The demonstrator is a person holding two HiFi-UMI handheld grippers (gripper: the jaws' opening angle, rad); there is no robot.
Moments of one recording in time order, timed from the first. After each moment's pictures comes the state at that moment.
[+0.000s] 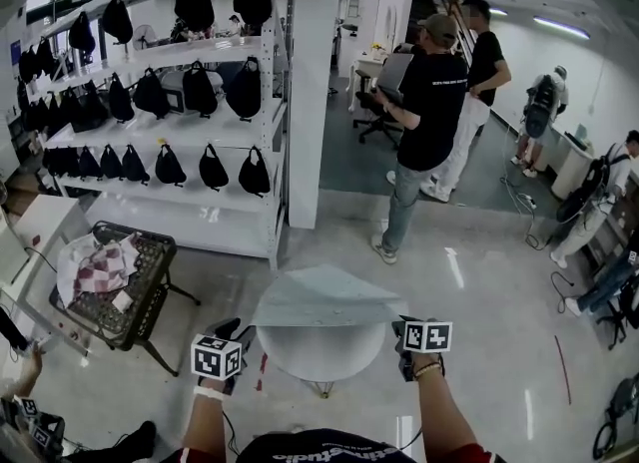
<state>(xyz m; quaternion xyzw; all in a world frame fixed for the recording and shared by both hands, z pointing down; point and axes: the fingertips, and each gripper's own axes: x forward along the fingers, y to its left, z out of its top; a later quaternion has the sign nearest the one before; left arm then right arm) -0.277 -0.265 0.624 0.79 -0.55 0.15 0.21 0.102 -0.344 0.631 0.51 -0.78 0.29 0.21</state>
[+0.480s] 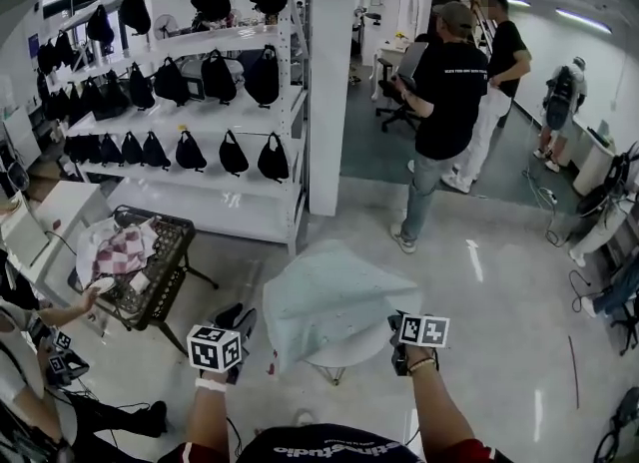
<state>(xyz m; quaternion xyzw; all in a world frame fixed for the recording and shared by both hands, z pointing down) -0.282 -0.236 0.584 0.77 -0.59 0.10 0.20 0.077 -0.331 0.653 0.48 -0.78 0.35 0.18</state>
